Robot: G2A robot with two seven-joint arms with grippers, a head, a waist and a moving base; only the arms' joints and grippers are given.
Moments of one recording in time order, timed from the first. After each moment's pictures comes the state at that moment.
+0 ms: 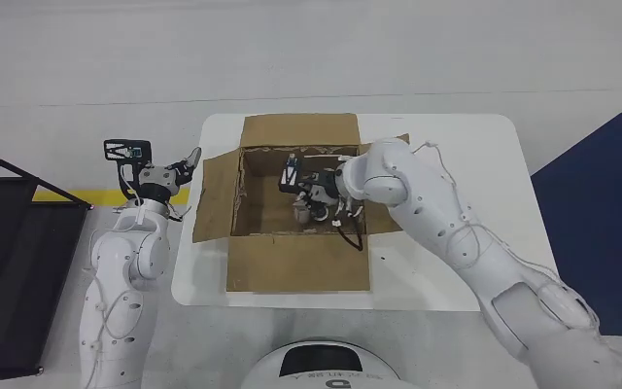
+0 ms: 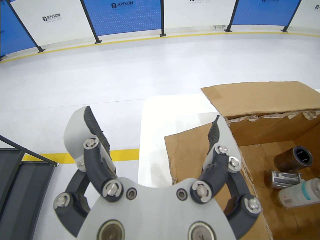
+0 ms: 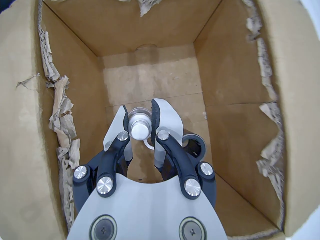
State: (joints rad) left arm 1.56 -1.30 -1.65 -1.84 1.30 -0.05 -0.26; right arm -0.77 -1.24 0.74 -1.44 -0.87 -0.67 0.90
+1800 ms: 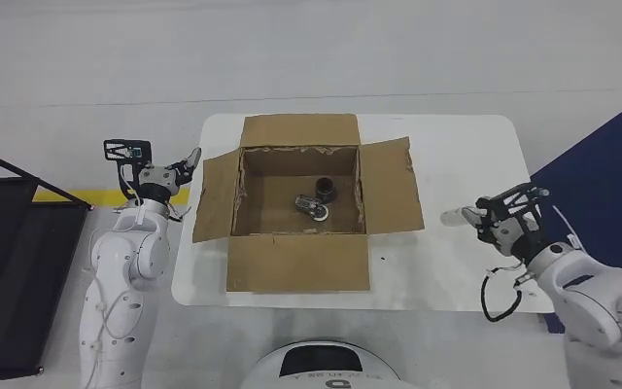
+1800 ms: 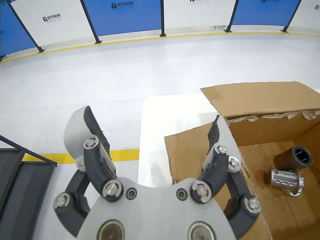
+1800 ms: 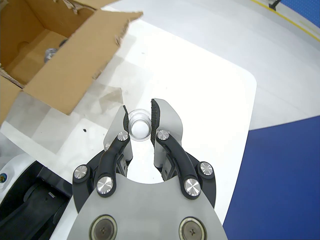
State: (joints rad) left arm 1.56 -1.30 -1.65 -1.84 1.30 -0.05 -0.26; right arm -1.96 -1.08 2.00 -2.21 -0.98 -0.44 0.74
